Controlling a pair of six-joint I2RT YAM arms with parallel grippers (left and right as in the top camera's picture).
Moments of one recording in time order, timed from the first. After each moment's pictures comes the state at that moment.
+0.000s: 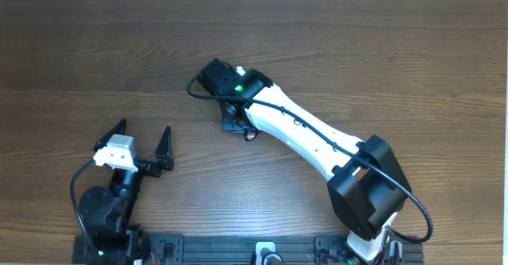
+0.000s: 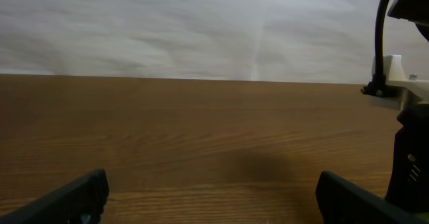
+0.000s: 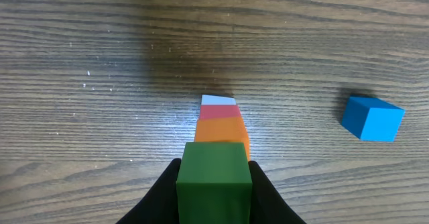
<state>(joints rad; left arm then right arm) 0.03 0.01 0.02 -0.06 0.21 -0.10 0.78 1.91 1.53 -1.07 0.13 0.78</state>
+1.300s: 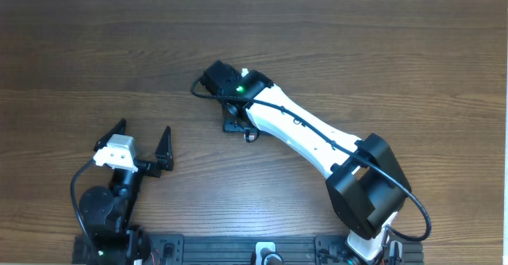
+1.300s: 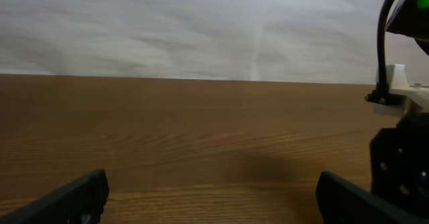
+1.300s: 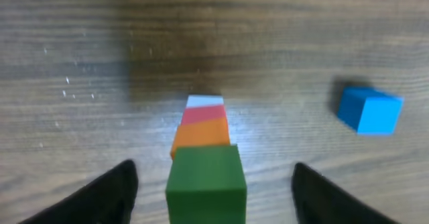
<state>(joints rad) 0.03 0.01 0.02 -0.06 0.21 -0.10 0.77 1.91 1.50 -1.06 0.13 0.83</state>
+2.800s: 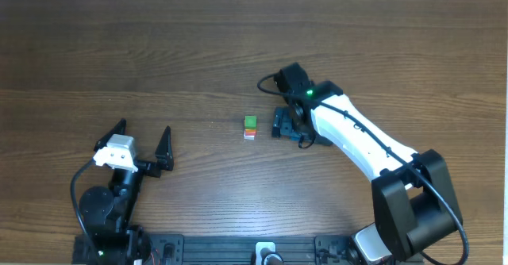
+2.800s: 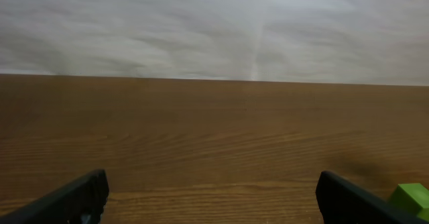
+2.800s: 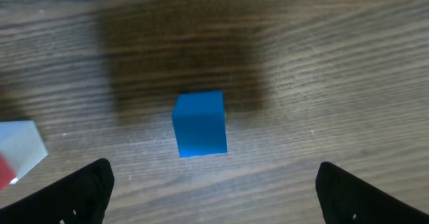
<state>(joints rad) 0.03 0.01 0.02 -0.06 0.21 -0.10 0.47 1.69 1.07 -0.87 0.06 0.64</state>
